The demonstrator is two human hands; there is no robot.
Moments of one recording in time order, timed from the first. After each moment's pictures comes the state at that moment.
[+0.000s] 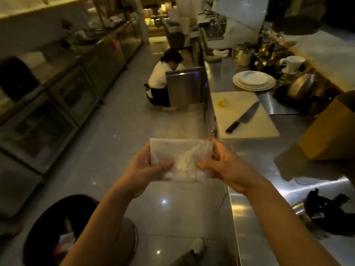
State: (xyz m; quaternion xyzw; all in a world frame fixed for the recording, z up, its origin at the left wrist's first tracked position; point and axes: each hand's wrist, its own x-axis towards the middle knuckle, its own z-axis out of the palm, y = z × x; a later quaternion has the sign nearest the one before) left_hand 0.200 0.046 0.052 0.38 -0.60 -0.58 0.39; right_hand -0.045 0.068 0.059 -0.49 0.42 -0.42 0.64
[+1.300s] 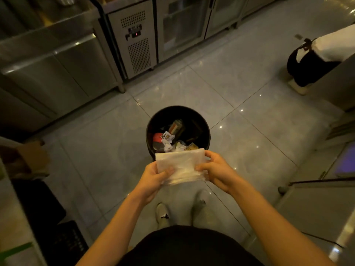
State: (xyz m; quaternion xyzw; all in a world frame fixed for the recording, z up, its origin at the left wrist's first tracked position) left_hand 0.598 0.285 -0.145 0.59 -0.08 -0.53 0.60; right_hand 0.458 0.127 -0.087 -0.51 0.45 0.01 0.73
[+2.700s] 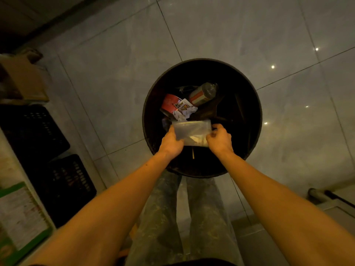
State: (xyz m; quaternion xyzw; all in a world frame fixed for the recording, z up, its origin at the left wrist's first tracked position) left_hand 0.688 0.113 -0.413 0.81 0.03 -0.53 0.25; right_hand 0.597 -0.029 -0.437 -0.70 0.51 0.23 0.44
